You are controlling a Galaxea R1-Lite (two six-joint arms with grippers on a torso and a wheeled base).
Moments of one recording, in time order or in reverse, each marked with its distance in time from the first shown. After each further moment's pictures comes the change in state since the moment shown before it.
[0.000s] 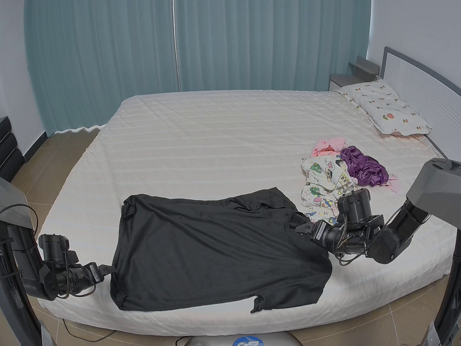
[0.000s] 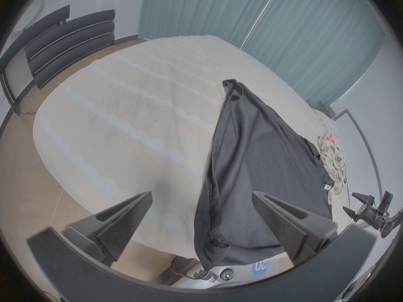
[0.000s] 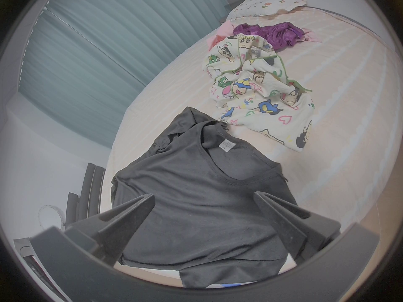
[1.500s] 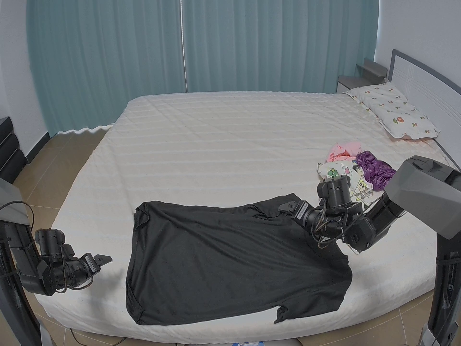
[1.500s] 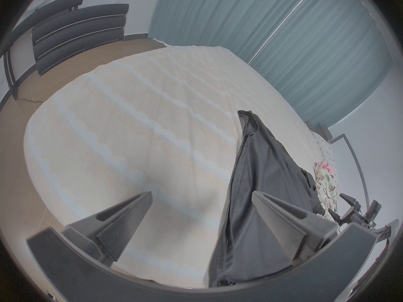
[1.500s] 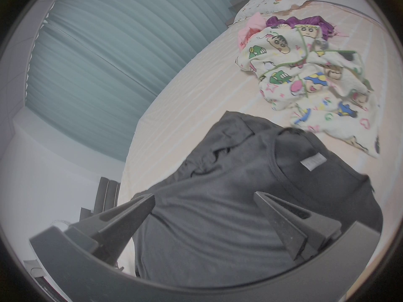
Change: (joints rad) left arm 0.027 -0.001 -0.044 -0.002 -0.062 -0.104; right arm 0.019 0.165 -0.300 0.003 -0.024 0.101
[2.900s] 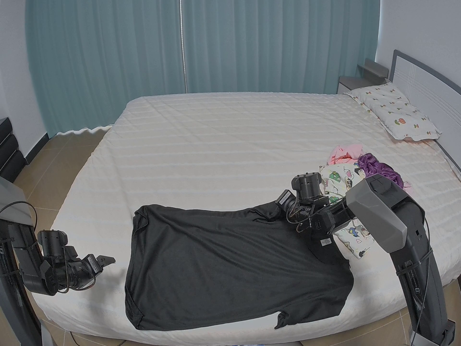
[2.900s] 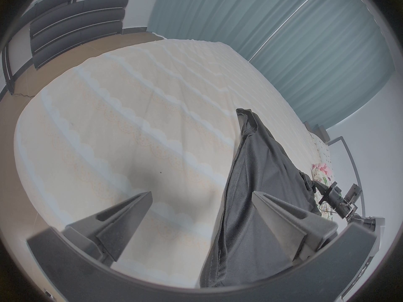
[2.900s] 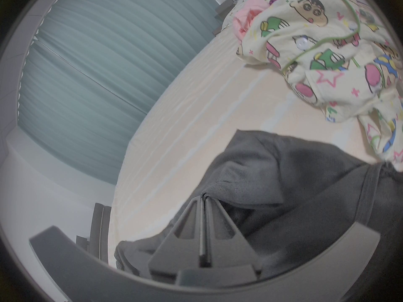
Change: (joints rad) left arm -0.003 0.033 -0.013 -0.001 -0.023 -0.020; right arm -0.037 0.375 -0.615 0.165 -0.097 0.069
